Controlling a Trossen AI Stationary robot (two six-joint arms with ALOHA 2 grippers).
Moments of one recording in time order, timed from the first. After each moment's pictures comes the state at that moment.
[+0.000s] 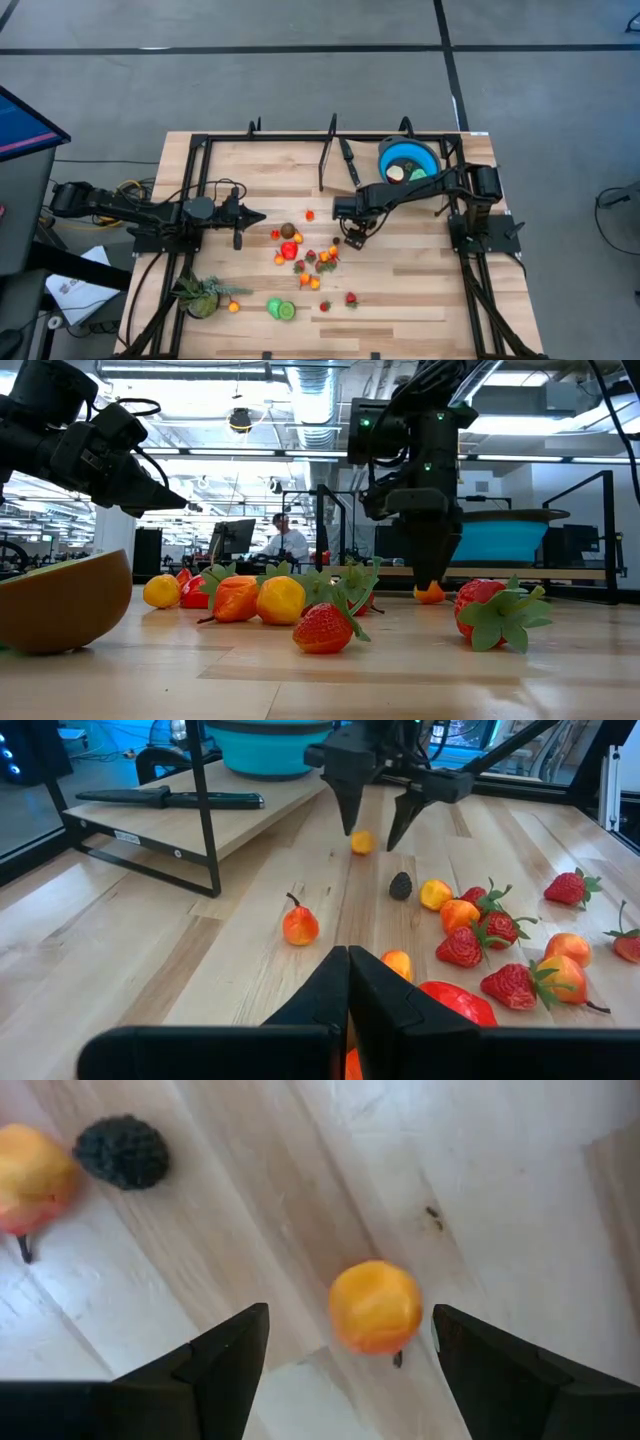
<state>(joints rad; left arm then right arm) -0.03 0.63 0.01 0.37 -0.21 -0.11 -0.03 1.89 1.23 -0.83 0.02 0.44</state>
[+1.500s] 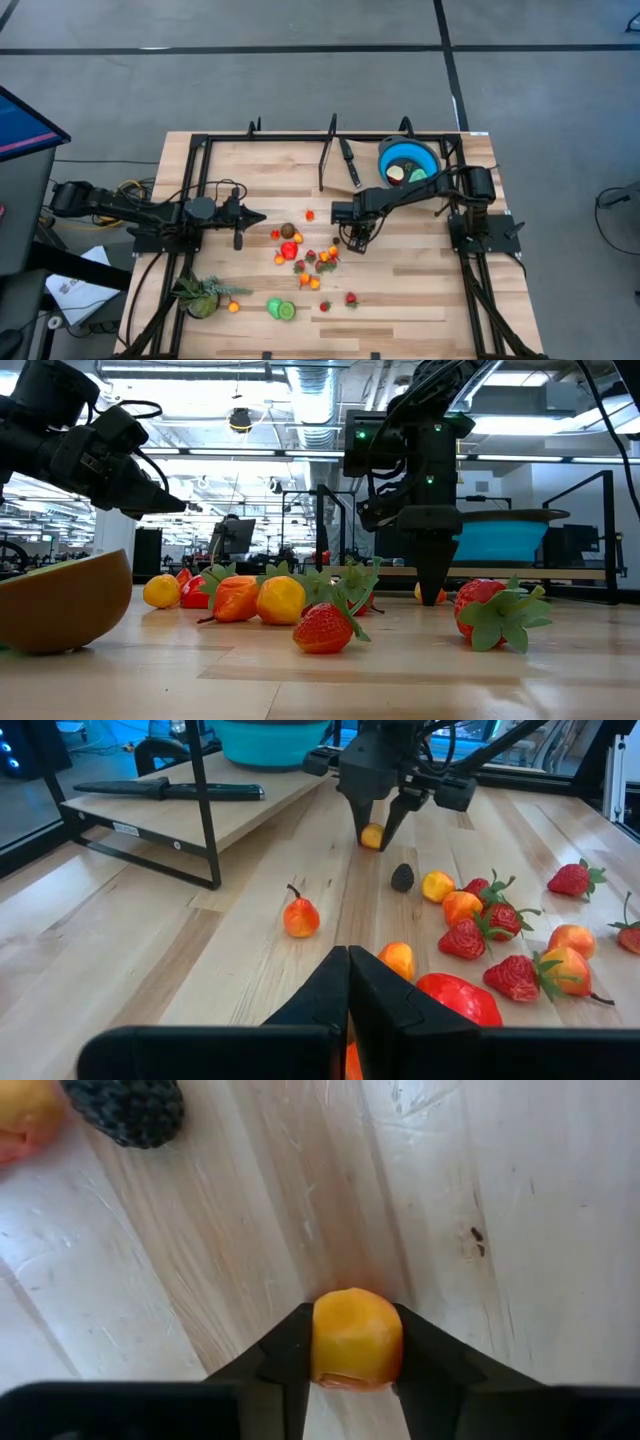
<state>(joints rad) -0.03 0.65 0.01 0.37 -0.21 -0.11 -0.02 1.95 1.22 -0.80 0.04 0.28</state>
